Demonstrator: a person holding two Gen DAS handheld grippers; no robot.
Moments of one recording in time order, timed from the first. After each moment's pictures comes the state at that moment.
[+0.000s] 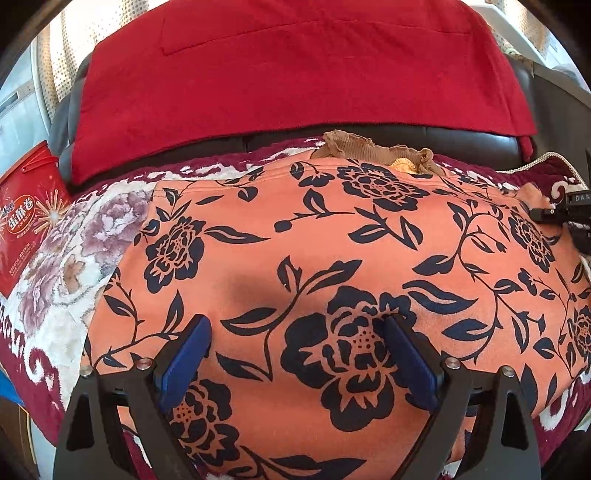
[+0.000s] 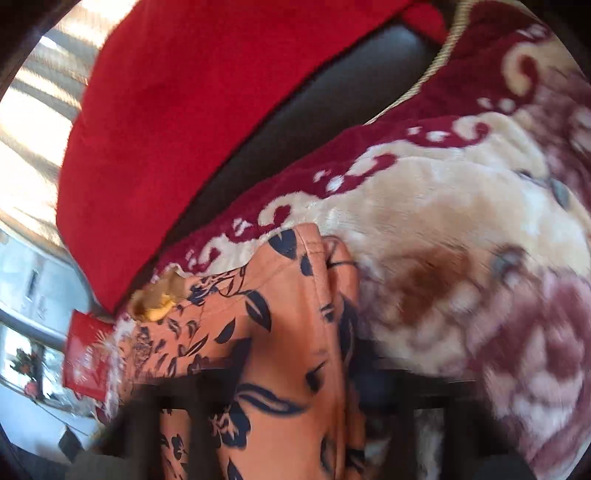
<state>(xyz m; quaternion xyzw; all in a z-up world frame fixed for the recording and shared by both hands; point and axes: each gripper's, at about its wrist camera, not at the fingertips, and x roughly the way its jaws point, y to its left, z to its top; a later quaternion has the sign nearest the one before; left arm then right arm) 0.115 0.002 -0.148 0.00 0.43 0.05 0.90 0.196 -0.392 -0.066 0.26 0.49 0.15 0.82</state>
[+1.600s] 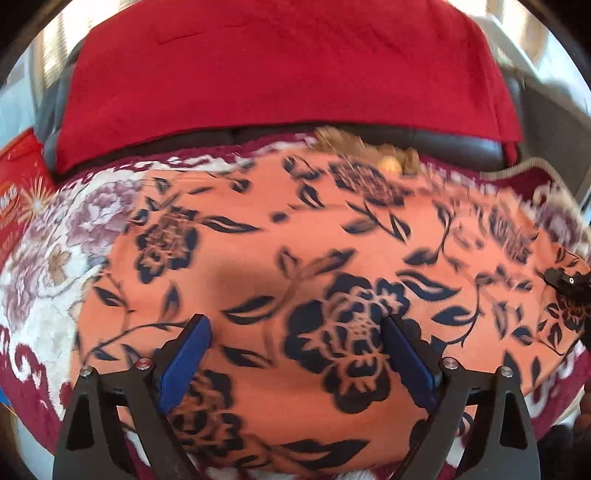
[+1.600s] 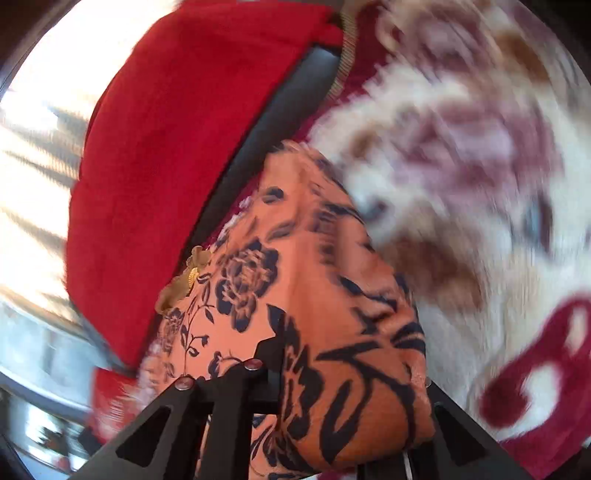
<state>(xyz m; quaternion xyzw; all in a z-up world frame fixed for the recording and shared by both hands) 0.104 0.027 -0.137 -0.05 0.42 0.02 0.90 0.072 -0.344 -0.047 0.35 0.40 0.04 0.85</state>
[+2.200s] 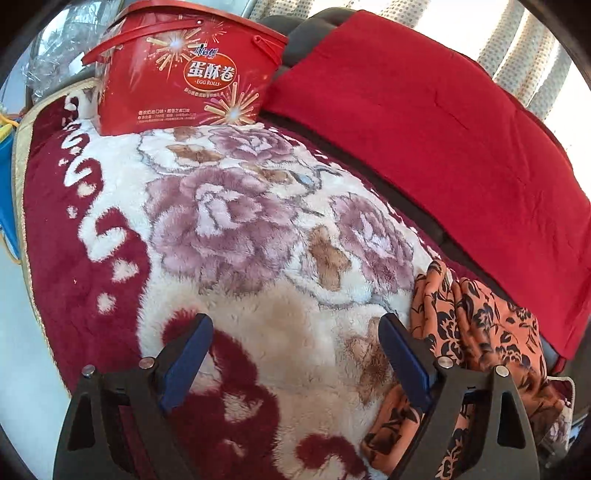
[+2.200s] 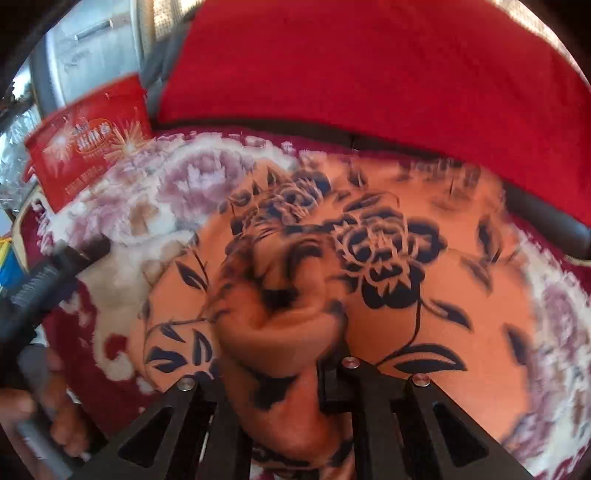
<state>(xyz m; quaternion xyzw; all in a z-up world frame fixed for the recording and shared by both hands) 0.026 0.266 -0.150 -0.30 0.32 0.22 0.87 0.070 0.008 -0.024 -0.09 0.44 0.23 0.87</state>
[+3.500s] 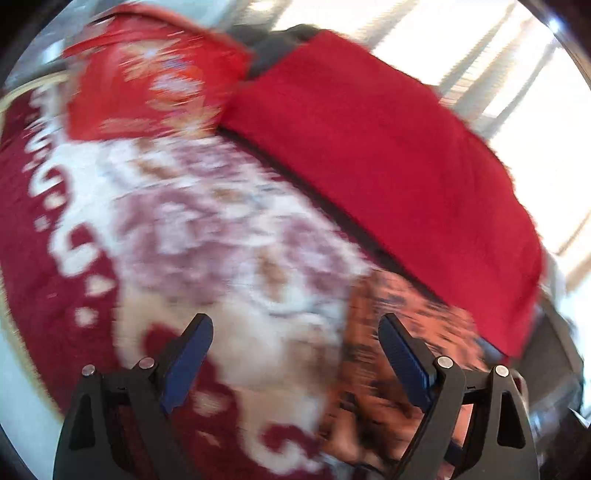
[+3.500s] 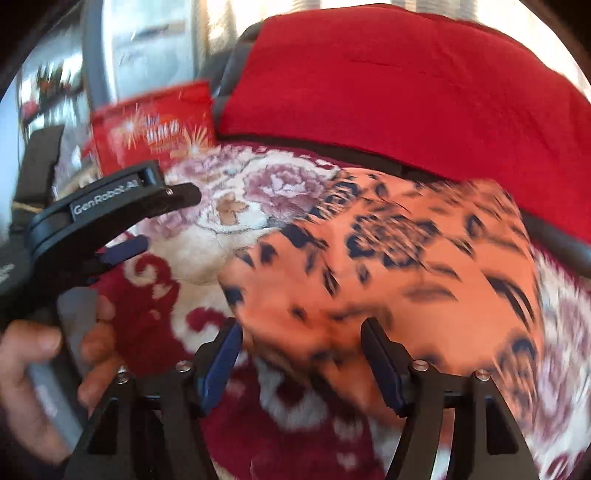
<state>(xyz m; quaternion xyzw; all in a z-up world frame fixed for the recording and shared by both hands) 0.003 0.264 -0.127 -0.33 0.26 0.09 0.90 -0.013 0.008 -0.006 -0.06 0.39 0.29 0.87</state>
